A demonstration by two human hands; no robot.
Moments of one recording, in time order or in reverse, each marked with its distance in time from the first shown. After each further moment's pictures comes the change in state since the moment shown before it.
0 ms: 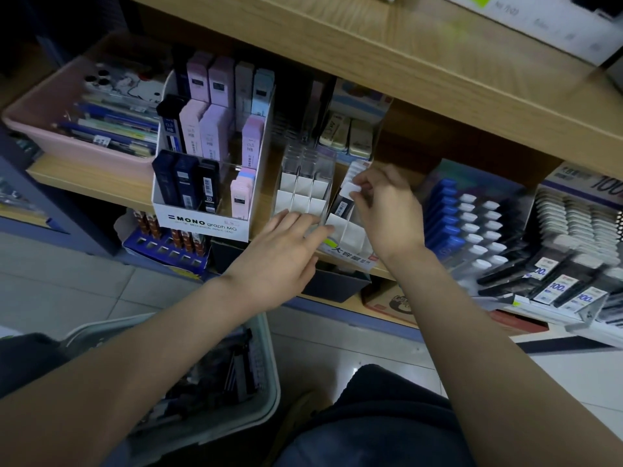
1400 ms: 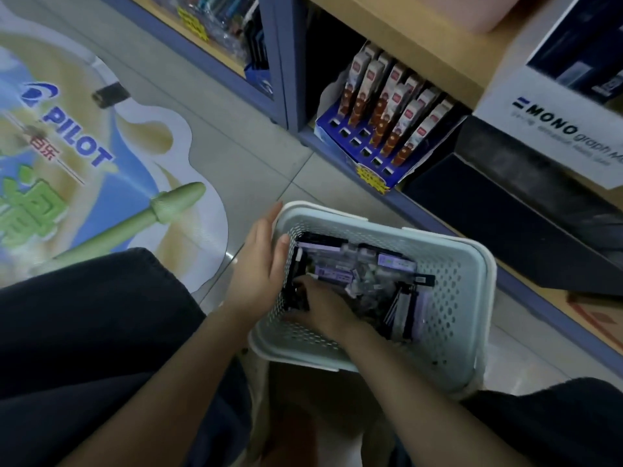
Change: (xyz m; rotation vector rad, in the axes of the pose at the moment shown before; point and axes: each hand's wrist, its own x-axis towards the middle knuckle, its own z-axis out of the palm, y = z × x) left_hand -0.288 -0.131 0.077 -0.579 0.323 -1.047; right_hand -0.234 -0.195 0.296 0.504 -1.334 -0.097
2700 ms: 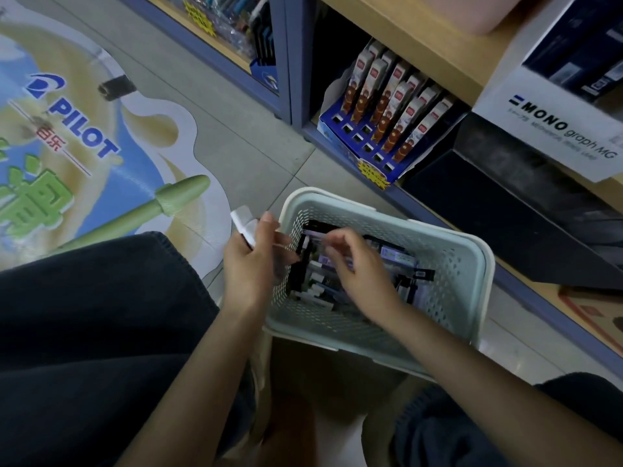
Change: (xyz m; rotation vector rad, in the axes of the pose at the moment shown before) left_hand -0.011 0.073 -0.026 -0.553 0.249 -0.613; right_hand -0.043 -0.035 -0.061 0.110 0.464 -0.293
